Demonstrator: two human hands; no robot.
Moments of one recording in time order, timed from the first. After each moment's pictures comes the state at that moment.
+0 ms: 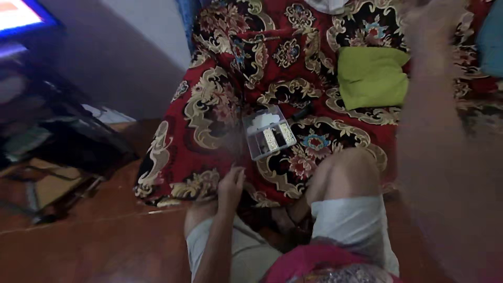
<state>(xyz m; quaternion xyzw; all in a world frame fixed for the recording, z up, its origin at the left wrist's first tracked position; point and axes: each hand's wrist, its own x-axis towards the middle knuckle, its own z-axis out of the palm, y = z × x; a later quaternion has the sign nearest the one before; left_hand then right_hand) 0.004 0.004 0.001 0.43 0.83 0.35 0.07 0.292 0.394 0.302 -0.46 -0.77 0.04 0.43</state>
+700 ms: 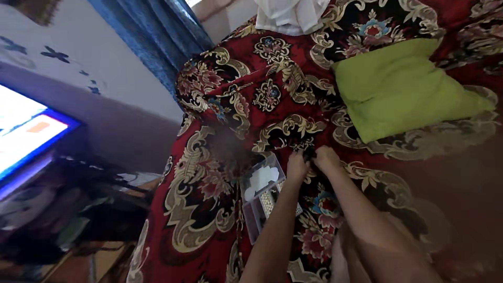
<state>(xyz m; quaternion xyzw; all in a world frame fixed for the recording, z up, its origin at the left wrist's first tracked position) 0.039 0.377 0.014 0.51 0.82 0.10 0.25 0.152 0.433 0.026 -0.53 -0.75 0.40 -0.01</state>
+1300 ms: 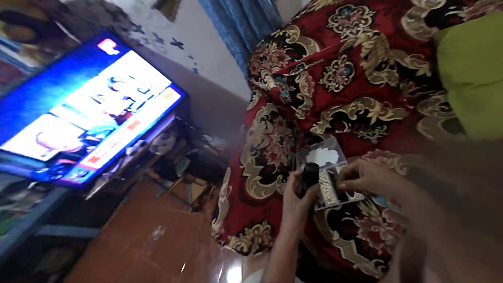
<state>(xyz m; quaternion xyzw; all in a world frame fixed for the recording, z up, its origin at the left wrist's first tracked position) 0.040 0.135 0.122 0.34 0.70 0.59 0.23 0.159 0.339 0.083 -0.04 -0.71 0.70 0.04</state>
